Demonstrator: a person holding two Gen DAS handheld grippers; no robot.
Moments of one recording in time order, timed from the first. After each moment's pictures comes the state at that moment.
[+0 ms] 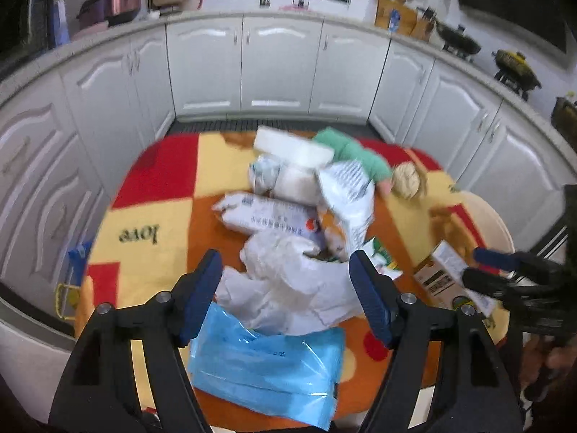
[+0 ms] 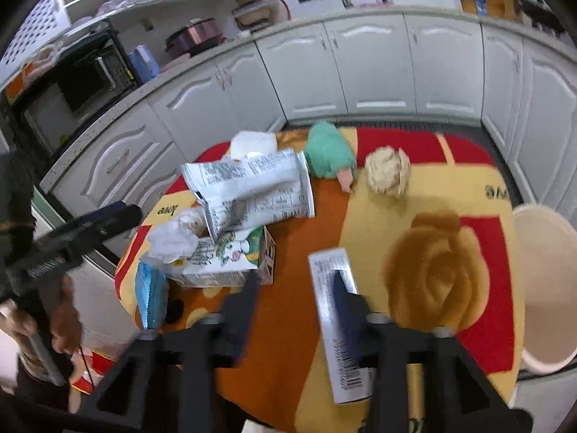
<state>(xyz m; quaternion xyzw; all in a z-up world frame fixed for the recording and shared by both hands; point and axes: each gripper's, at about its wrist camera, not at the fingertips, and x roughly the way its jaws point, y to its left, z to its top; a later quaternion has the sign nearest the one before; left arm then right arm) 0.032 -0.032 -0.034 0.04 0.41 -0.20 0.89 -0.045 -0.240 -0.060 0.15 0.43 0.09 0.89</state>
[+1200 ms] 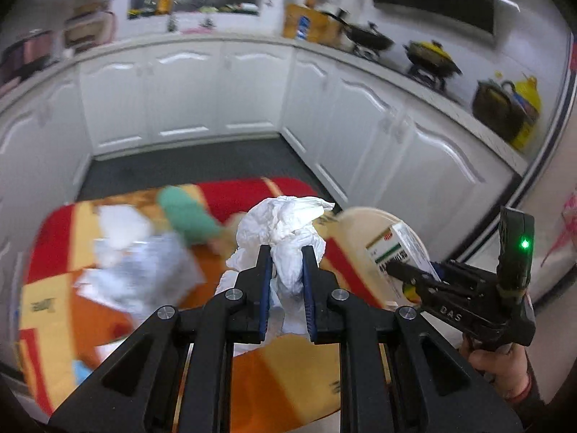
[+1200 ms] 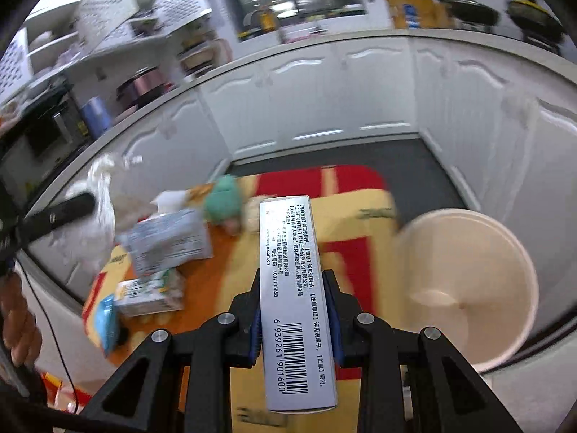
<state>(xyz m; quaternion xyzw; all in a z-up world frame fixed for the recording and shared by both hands) -0.011 -0.192 0.036 0.05 0.38 -0.36 0.85 -0.095 -0.365 -0.040 0.17 0.37 -0.05 0.91</state>
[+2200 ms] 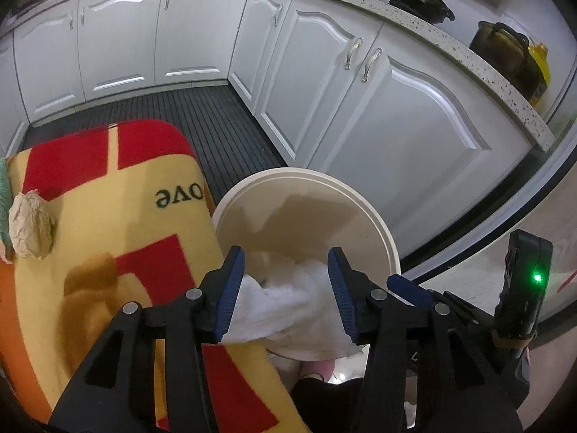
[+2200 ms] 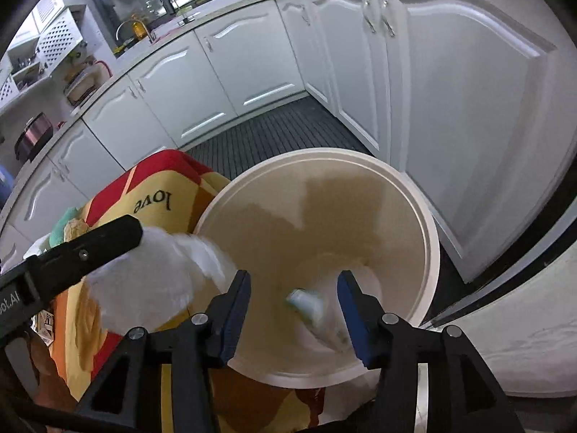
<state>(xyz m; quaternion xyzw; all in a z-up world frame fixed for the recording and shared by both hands) 0.004 -0.399 -0.073 0.05 0.46 -0.41 0.79 -0.124 -0.516 -0.122 0.26 0.42 -0.19 0.85</state>
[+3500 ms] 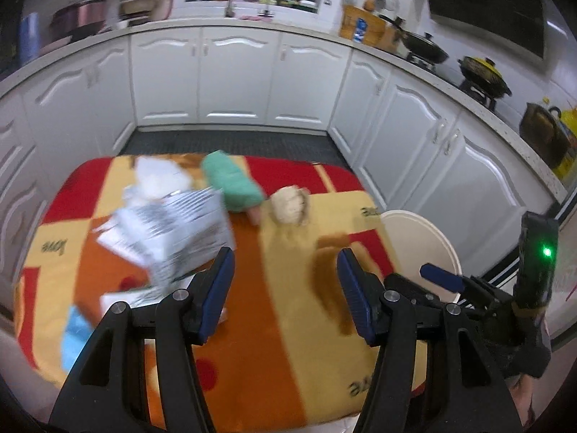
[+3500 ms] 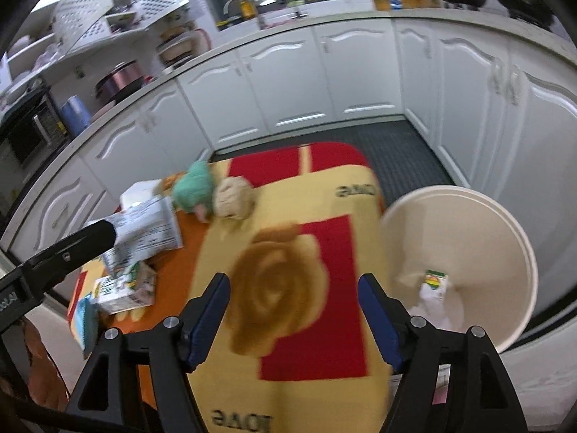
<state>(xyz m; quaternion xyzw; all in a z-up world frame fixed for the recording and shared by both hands) -0.017 -0.158 0.004 0.01 0.39 -0.25 0.88 -0.072 -0.345 -0.060 0.17 0.41 -0.03 0.90</state>
